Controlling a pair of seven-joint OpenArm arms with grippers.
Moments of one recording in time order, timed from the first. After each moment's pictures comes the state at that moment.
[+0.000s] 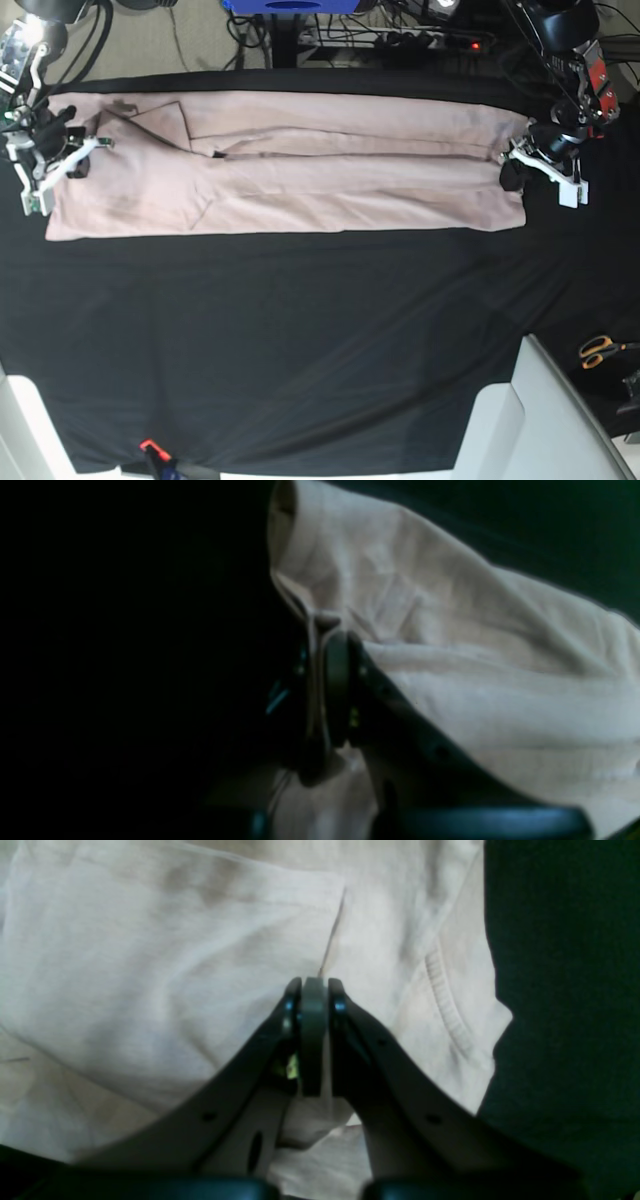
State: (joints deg) left arm 5.6 -15.9 -35.1 56.3 -21.0 -41.7 29.5; right arm -11.0 4.8 33.6 80.9 4.5 33.7 -40.9
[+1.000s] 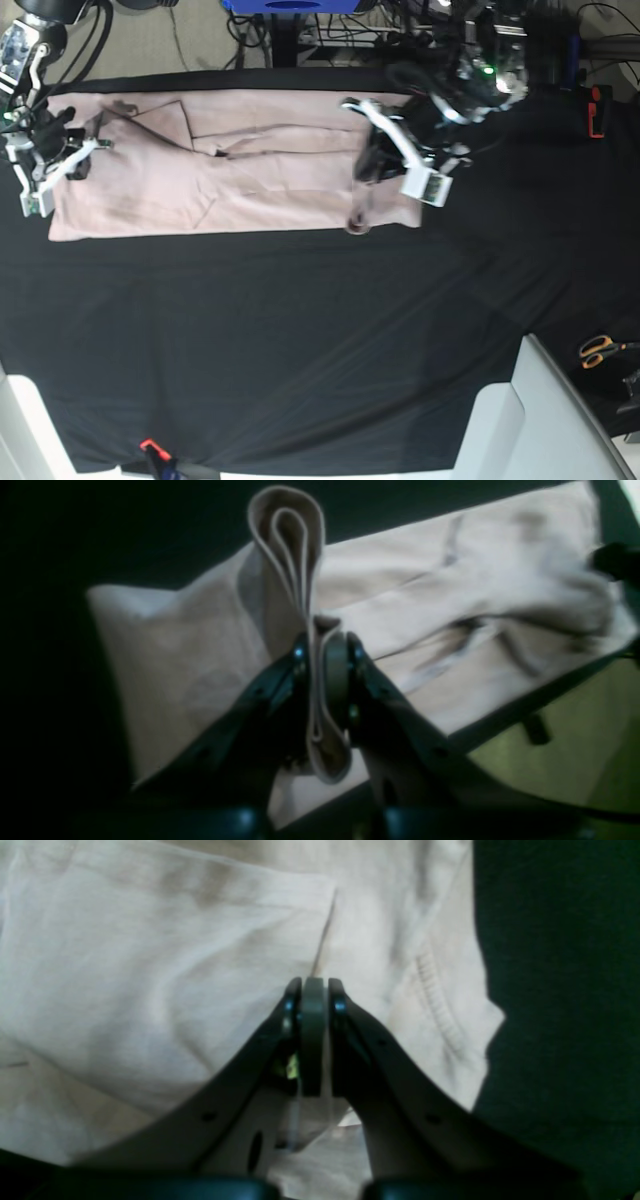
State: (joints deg) left arm 25.6 -4.0 -1.5 104.1 -17.9 -25.8 33.3; right arm -10.8 4.7 33.7 81.0 4.7 33.7 -40.8
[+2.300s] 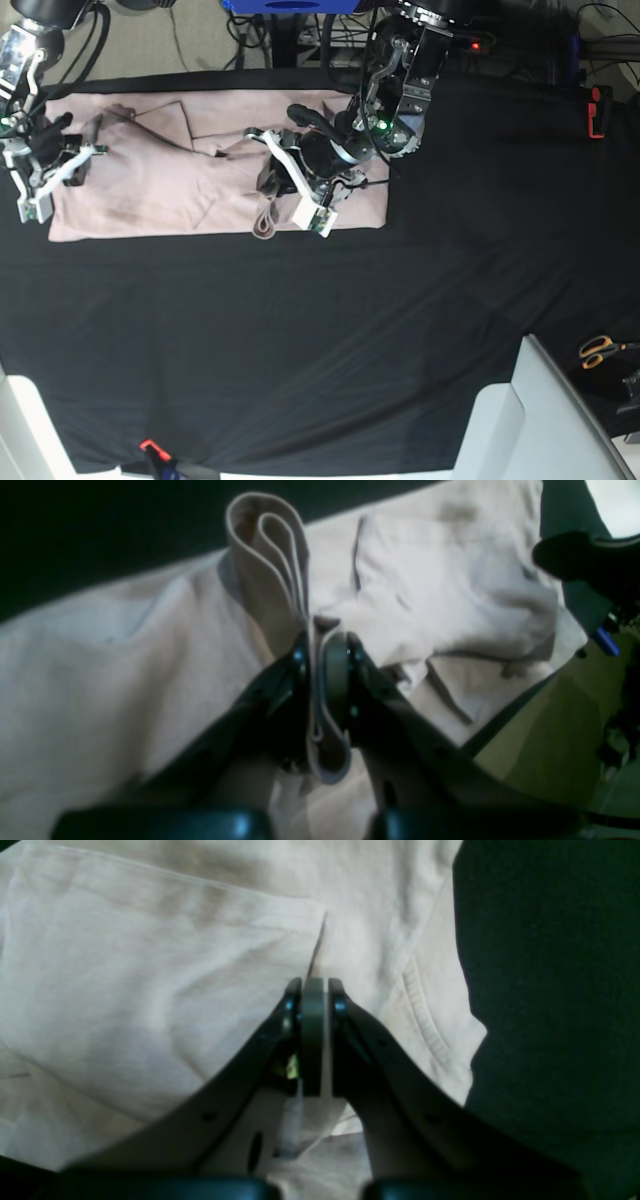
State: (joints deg) left arm 10.2 0.6 15.9 83.0 -17.9 -17.6 32.0; right arm -9.9 5.1 33.7 81.0 4.7 33.7 -40.9
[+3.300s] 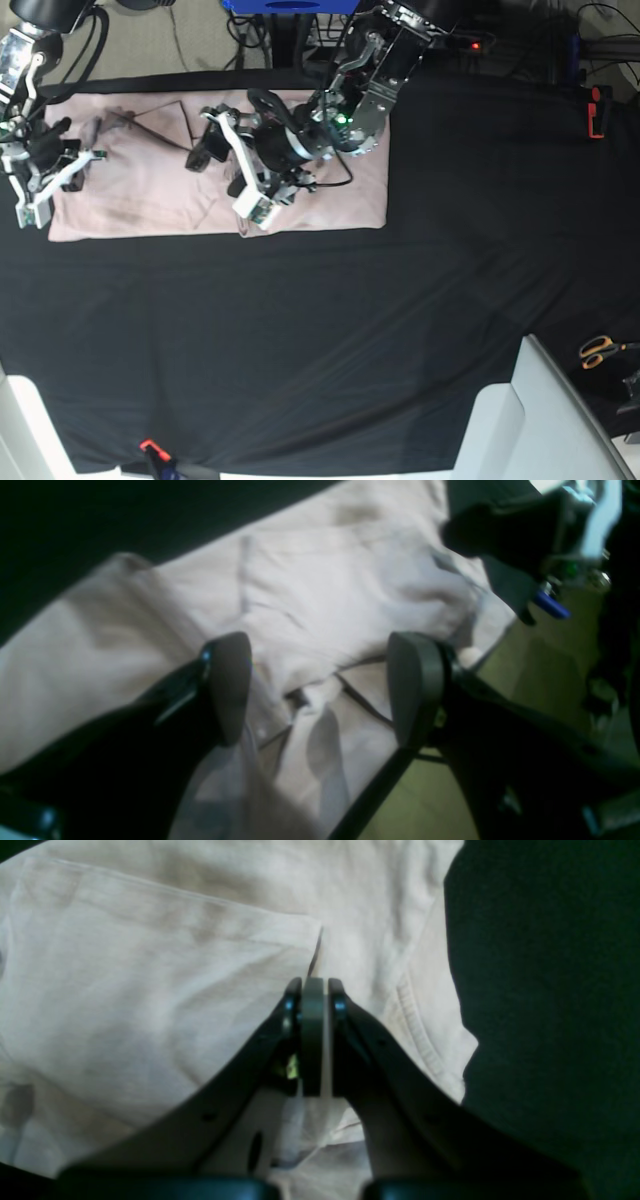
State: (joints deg) left arm 7.2 0.5 28.4 82.0 -18.5 -17.8 30.1; right arm -9.0 5.3 33.7 81.0 4.7 33.7 -40.9
